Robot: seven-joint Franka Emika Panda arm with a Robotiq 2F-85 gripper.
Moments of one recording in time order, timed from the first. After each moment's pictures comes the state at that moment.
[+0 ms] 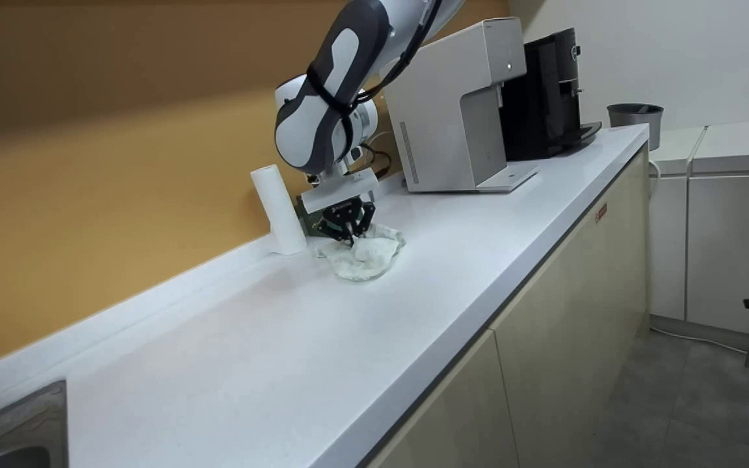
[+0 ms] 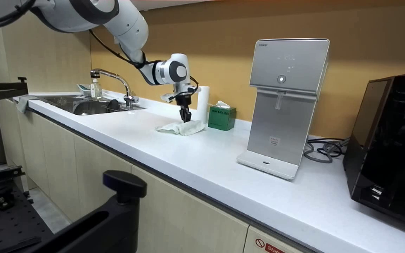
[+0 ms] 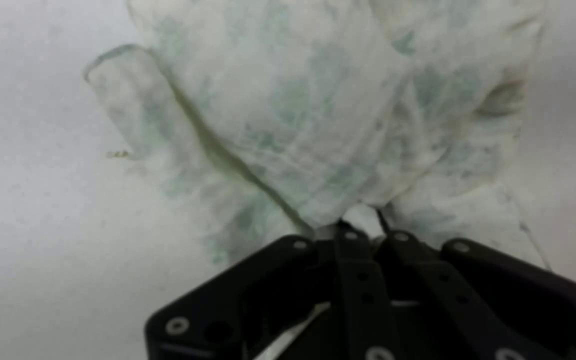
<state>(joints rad) 0.23 0.91 -0.18 -1.21 -0.02 2.23 0.71</state>
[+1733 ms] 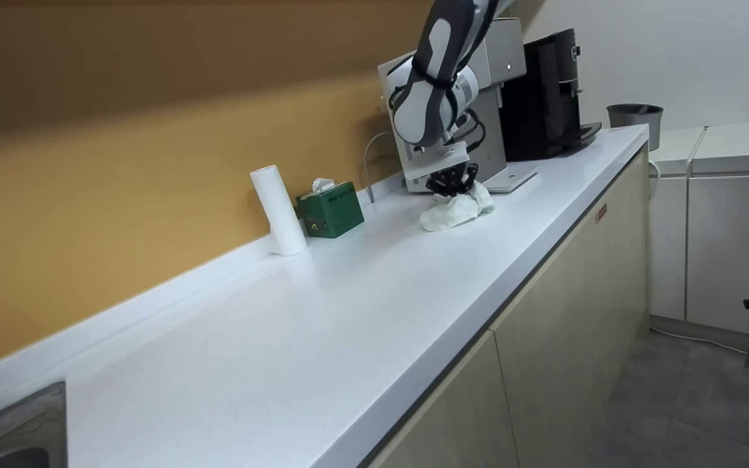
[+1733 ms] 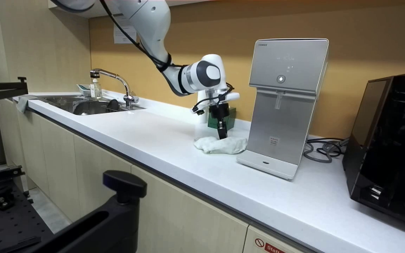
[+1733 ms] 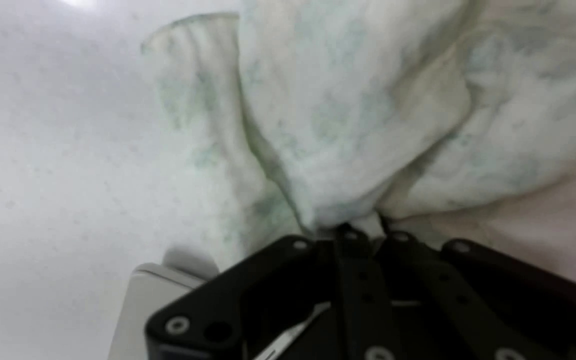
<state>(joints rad) 0.07 0.74 -0.35 -1.58 -0.12 2.36 1.01</state>
